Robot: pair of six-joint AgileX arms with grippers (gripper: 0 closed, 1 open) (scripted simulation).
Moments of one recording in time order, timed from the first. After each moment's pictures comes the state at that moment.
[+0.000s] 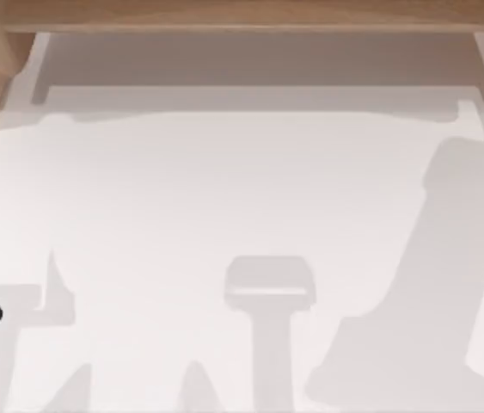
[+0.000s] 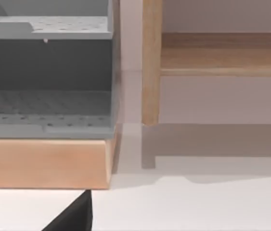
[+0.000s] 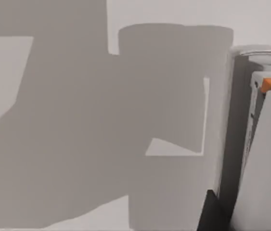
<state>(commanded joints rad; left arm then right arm) 0.00 0.00 0.00 0.00 0.00 0.00 -0.38 2.61 2.45 -1.41 0.00 -0.35</state>
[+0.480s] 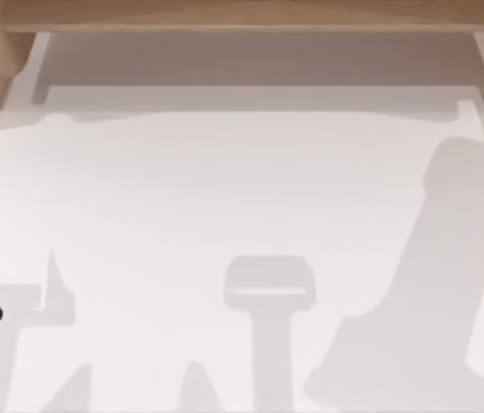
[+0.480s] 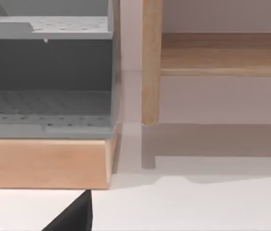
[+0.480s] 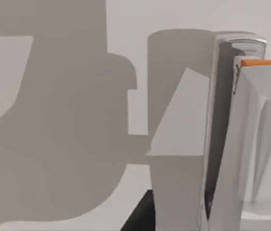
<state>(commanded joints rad) 0.00 0.00 0.00 0.00 0.00 0.00 -0.38 2.61 2.45 -1.41 0.00 -0.35</state>
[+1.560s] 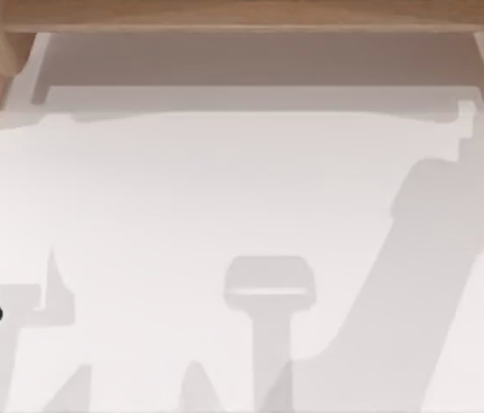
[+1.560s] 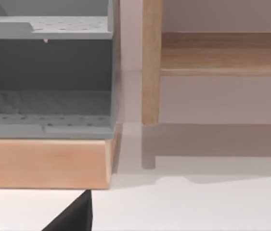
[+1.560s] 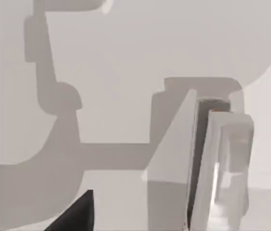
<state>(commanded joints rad) 0.00 0.00 0.00 0.00 0.00 0.00 -0.40 2.41 2.22 -1.18 -0.09 -0.43</state>
